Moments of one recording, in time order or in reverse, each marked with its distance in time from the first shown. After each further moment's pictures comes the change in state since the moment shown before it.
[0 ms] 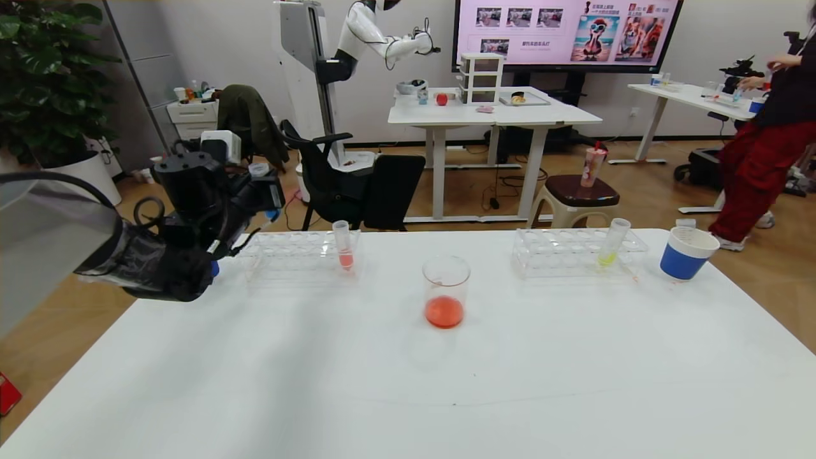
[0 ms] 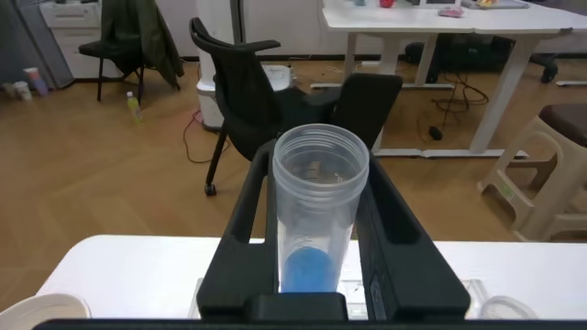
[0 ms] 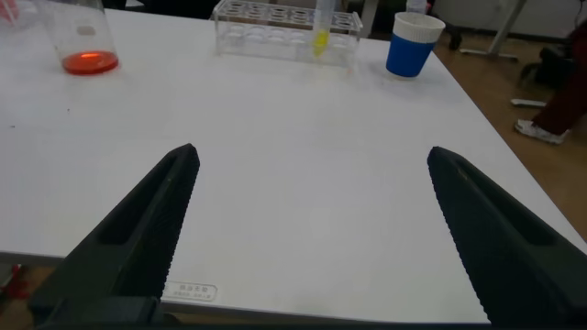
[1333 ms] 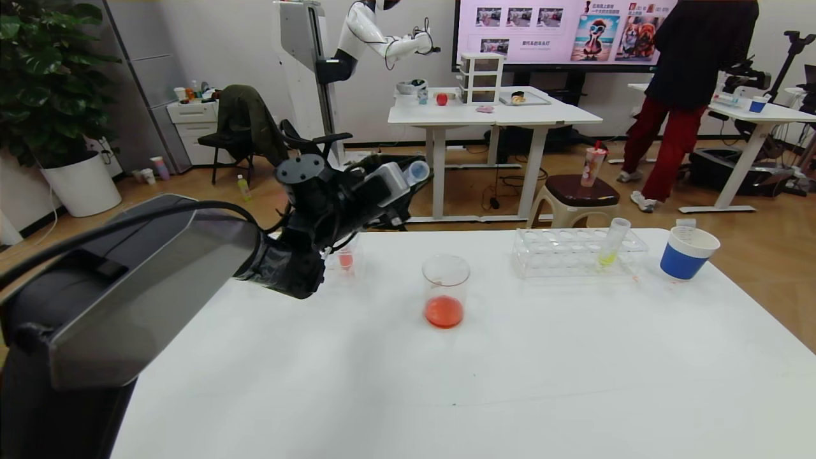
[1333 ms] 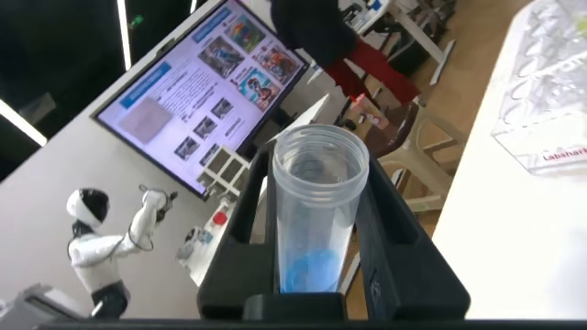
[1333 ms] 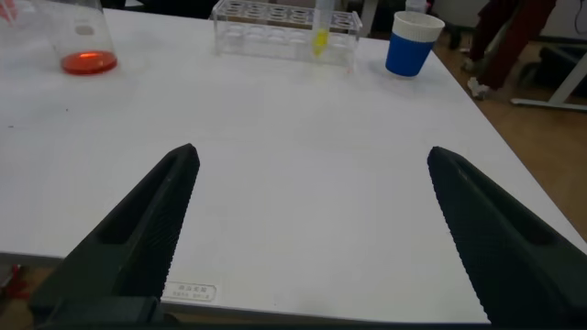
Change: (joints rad) left arm -0.297 0.222 -0.319 -0.128 -0.660 0.767; right arm 0.000 0.000 0.000 0.000 0.000 0.000
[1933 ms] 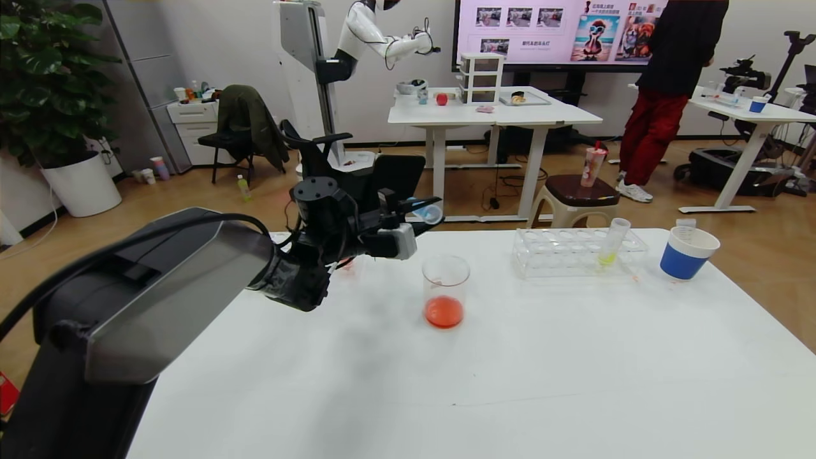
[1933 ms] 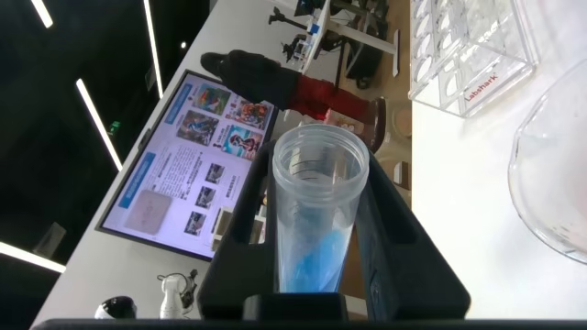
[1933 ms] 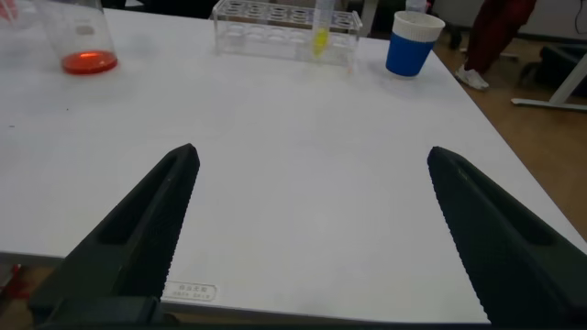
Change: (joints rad) left arm 0.008 0.058 0.022 0.063 -0.226 0.391; right arm 0.000 0.000 0.000 0.000 0.000 0.000
